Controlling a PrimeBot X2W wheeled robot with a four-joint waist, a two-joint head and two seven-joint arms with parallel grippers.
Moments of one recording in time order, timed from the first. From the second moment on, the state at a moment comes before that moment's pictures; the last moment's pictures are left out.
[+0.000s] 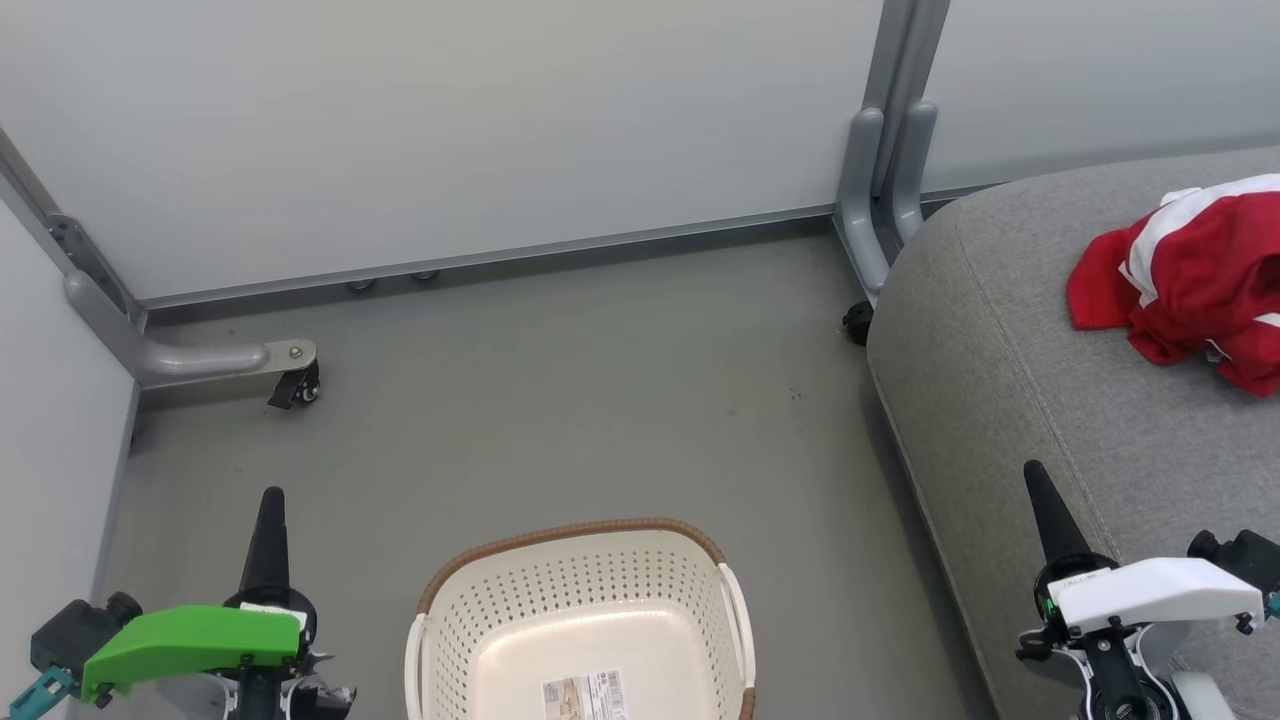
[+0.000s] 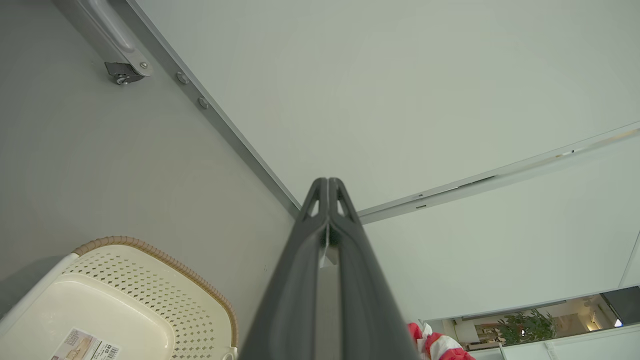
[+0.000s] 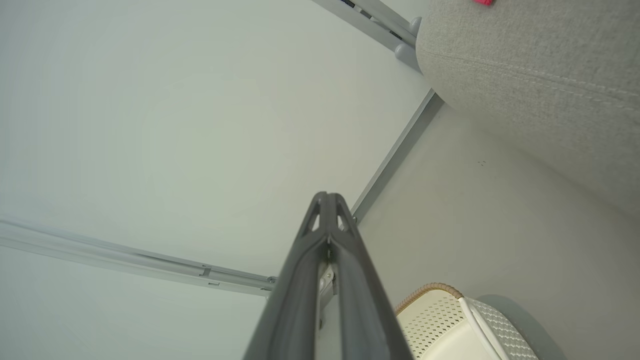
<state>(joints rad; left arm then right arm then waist) -0.07 0.05 0.08 0.26 -1.19 -0.12 0.00 -0.08 -0.06 -0.03 0.23 1.20 0.13 -0.02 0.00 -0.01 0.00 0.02</state>
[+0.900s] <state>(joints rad) -0.08 0.05 0.10 0.25 -1.42 -0.12 0.07 -0.09 -0.06 -0.06 0.24 1.44 0.13 0.04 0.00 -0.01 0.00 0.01</state>
